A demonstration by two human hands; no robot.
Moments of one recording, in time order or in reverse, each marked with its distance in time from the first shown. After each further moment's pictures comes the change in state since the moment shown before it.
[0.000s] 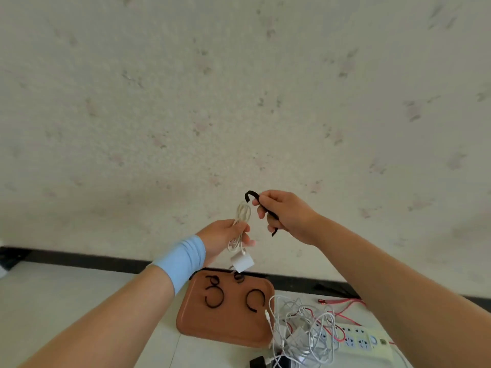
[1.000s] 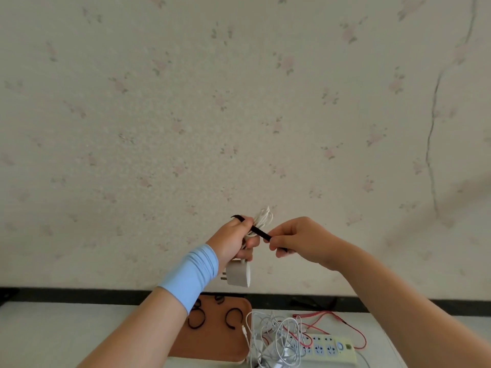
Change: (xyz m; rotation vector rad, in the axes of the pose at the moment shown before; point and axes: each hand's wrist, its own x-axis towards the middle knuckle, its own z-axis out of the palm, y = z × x) left_hand -0.094 0.119 0.111 -0.178 -0.019 0.147; right_hand -0.165 -0.065 -0.062 -0.346 0.113 0.032
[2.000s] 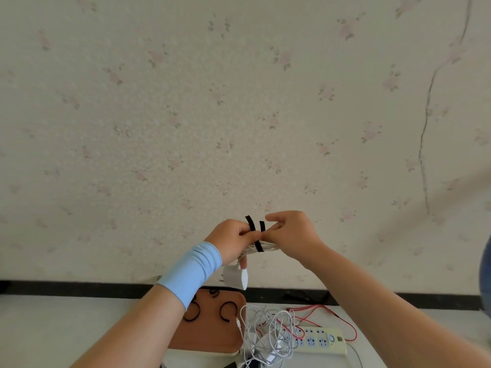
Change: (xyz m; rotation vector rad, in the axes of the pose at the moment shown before) left_hand -0.005 -0.004 0.006 0.727 0.108 0.108; right_hand 0.008 0.004 0.027 0.014 0.326 0.037
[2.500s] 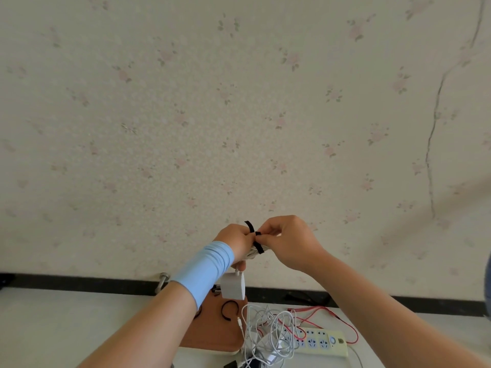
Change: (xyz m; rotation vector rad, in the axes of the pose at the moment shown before) left_hand 0.006 0.006 0.006 -0.033 -0.019 -0.307; right_hand -0.010 -0.003 0.009 -0.175 -0.065 -0.209
